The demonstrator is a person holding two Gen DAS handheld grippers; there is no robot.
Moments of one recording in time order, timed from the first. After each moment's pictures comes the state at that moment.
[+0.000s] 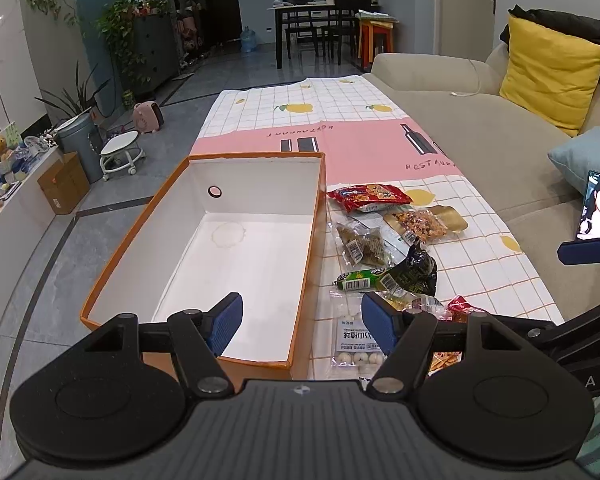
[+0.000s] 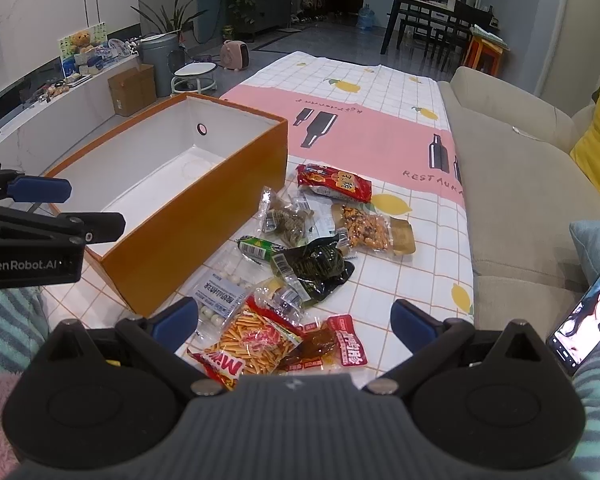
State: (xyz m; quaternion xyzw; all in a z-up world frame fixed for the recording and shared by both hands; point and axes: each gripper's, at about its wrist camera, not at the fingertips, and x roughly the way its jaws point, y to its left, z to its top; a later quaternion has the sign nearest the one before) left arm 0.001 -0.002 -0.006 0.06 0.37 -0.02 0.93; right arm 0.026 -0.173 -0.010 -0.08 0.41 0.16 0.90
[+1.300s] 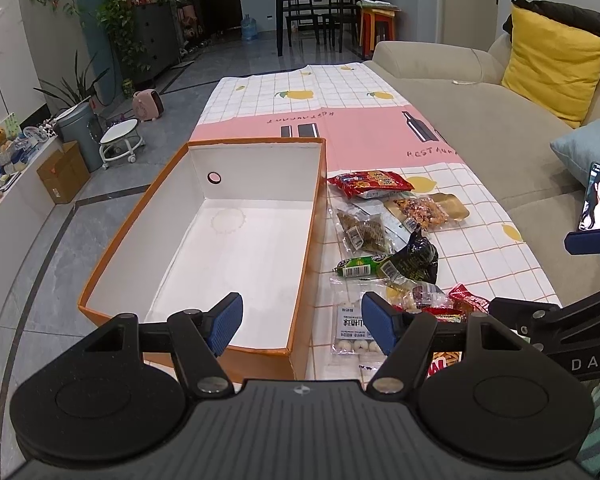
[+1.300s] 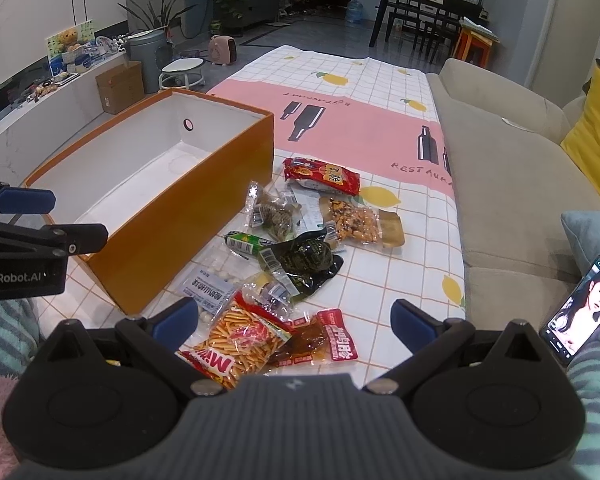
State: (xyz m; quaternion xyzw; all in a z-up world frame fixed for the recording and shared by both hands) left arm 0.001 -0.002 -0.008 0.06 0.39 -0.02 0.92; right arm 0.029 -0.176 -0.013 -0.08 0.41 0.14 0.90
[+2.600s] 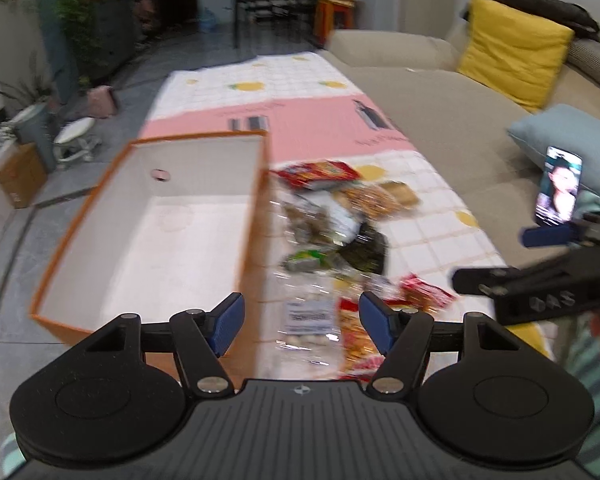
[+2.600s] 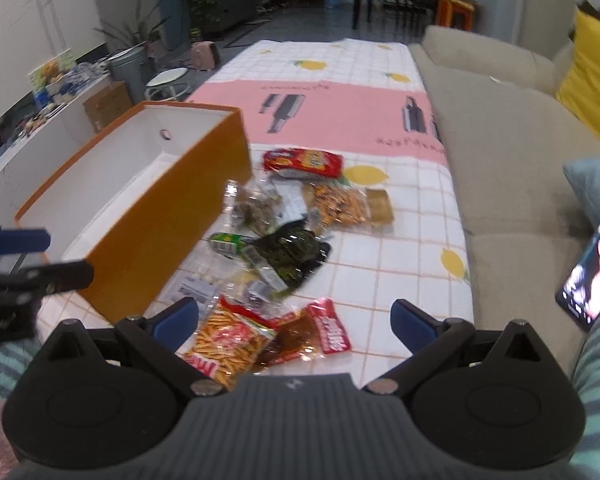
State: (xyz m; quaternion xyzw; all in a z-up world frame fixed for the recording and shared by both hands) left arm 0.006 -0.027 -0.012 0.06 0.41 -0.10 0.90; right arm 0.047 -0.216 -0.027 0.00 0.44 0.12 0.89
